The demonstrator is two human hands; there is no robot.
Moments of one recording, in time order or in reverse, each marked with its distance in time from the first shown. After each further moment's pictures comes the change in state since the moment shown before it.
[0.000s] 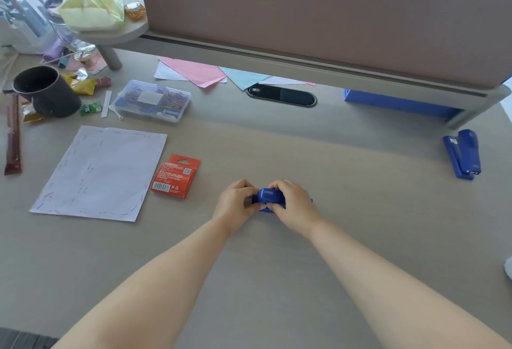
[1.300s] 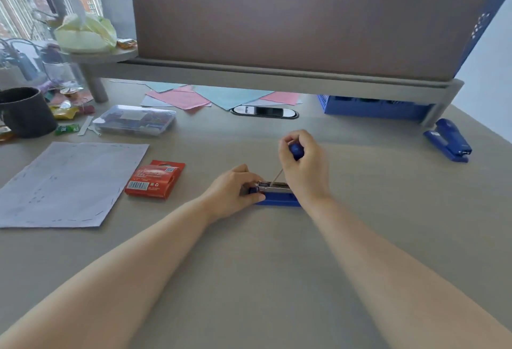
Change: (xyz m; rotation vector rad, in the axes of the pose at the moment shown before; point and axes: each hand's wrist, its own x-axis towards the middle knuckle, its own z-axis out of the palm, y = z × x) left_hand 0.014 -0.013 -0.004 0.269 -0.043 0.438; right_hand -0.002 -0.001 0.016 0.317 0.891 -0.283
